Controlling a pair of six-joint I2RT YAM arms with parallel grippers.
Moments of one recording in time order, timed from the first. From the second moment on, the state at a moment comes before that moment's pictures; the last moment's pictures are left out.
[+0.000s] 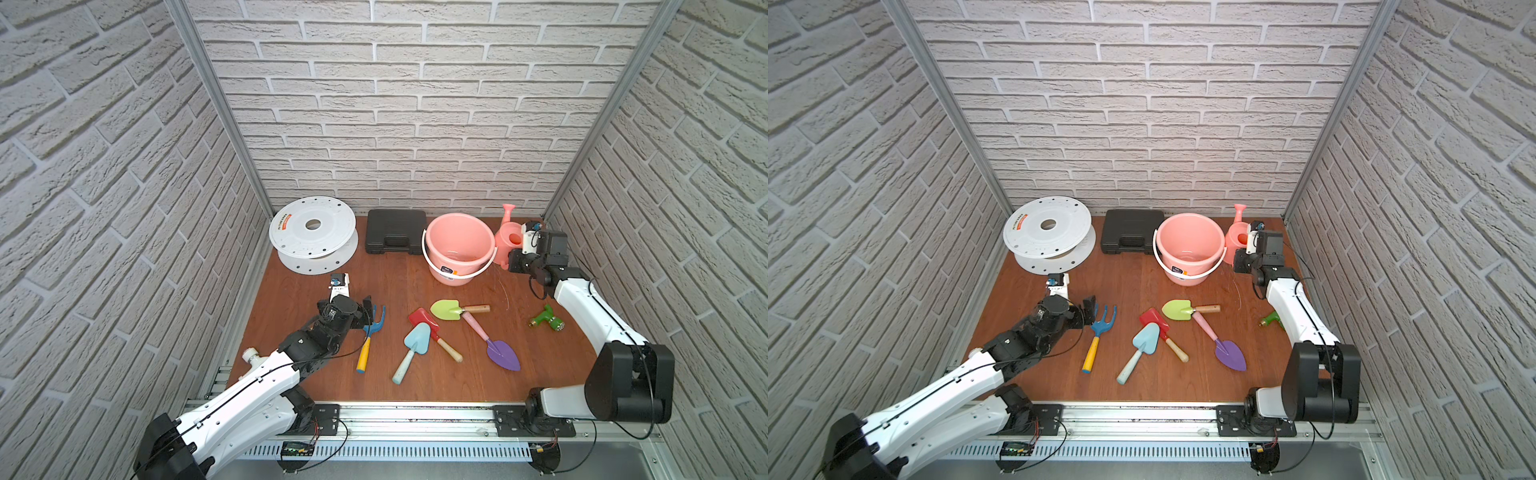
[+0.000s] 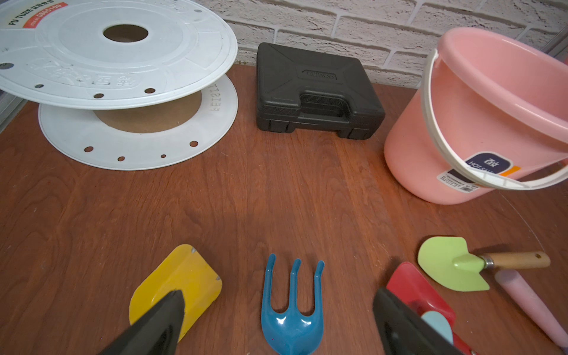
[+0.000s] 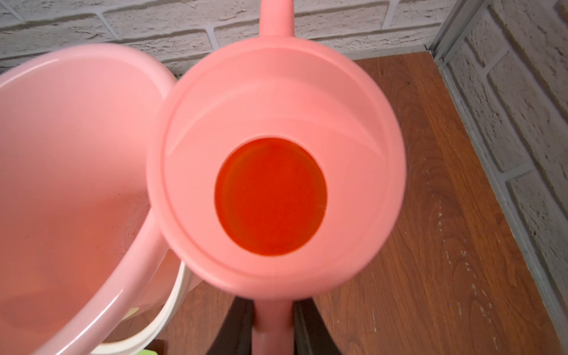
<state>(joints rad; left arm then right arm) -0.63 0.84 0.54 -0.30 -0.44 -0.51 -0.11 1.36 1.00 -0.33 -0.08 0.11</state>
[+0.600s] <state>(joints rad) -0.63 0.83 0.54 -0.30 -0.45 -0.51 -0.11 1.57 1.02 -0.34 0.04 0.04</state>
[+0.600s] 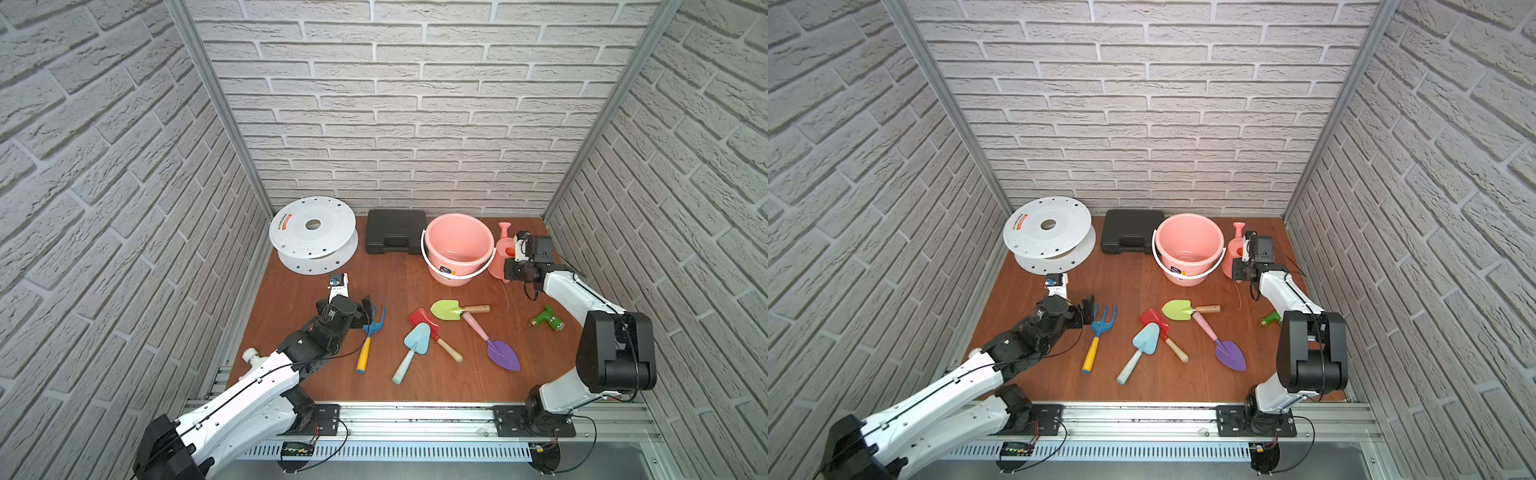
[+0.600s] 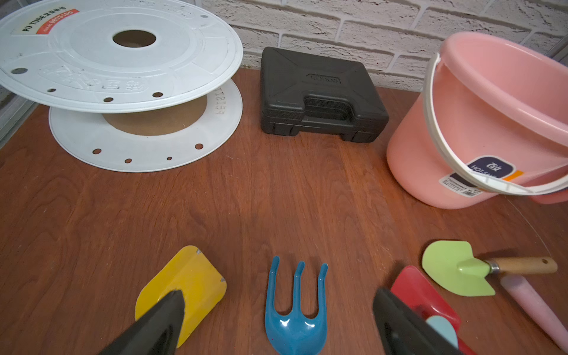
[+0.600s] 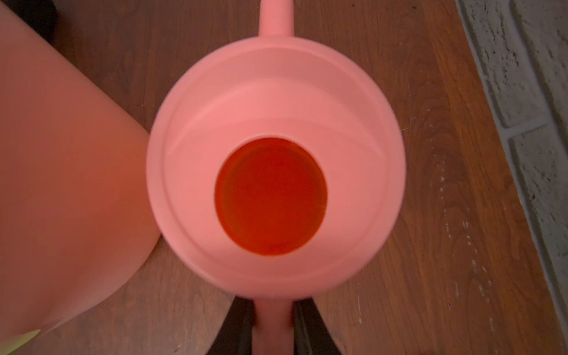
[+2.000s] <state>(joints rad) -0.63 0.85 0.54 -0.30 -0.46 -0.51 -0.11 1.46 1.10 -0.46 0.14 0.20</state>
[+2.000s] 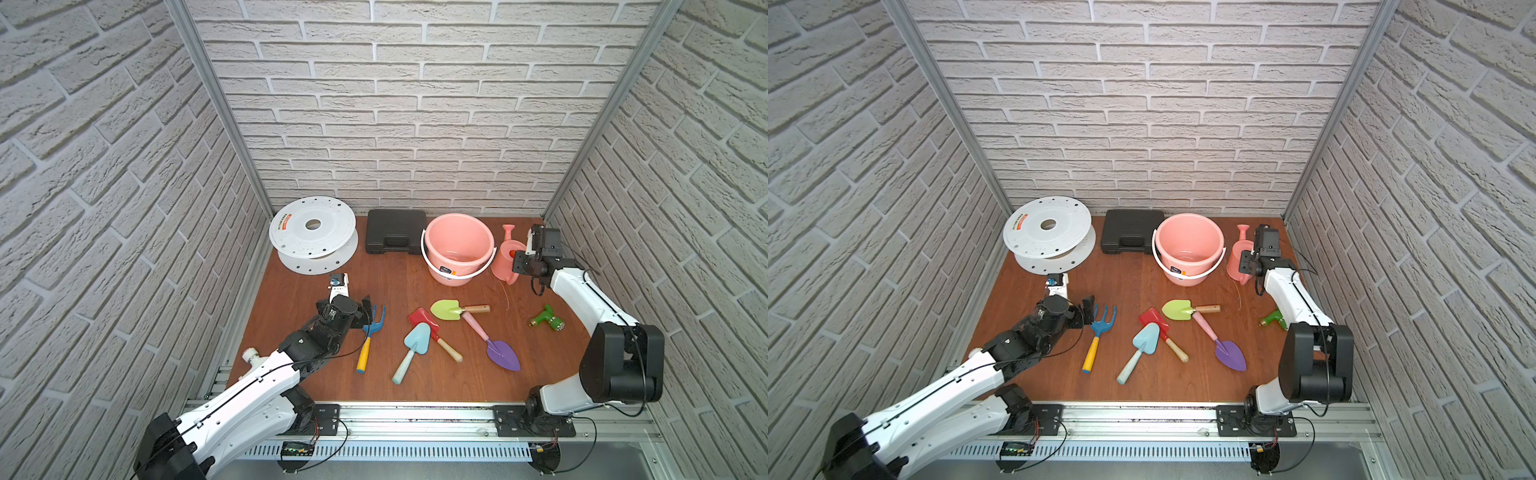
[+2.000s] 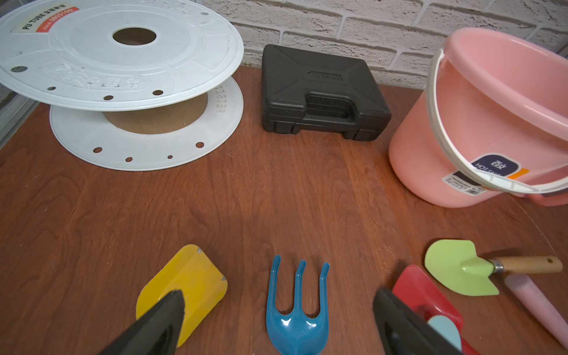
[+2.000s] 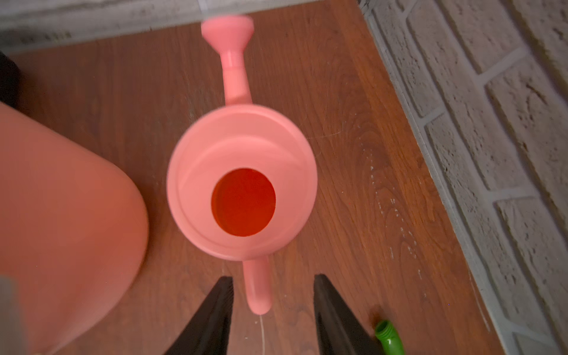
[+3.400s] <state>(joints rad) 0.06 1.06 0.52 -0.52 -0.26 -0.72 0.35 1.00 0.75 -0.29 -0.08 0.43</state>
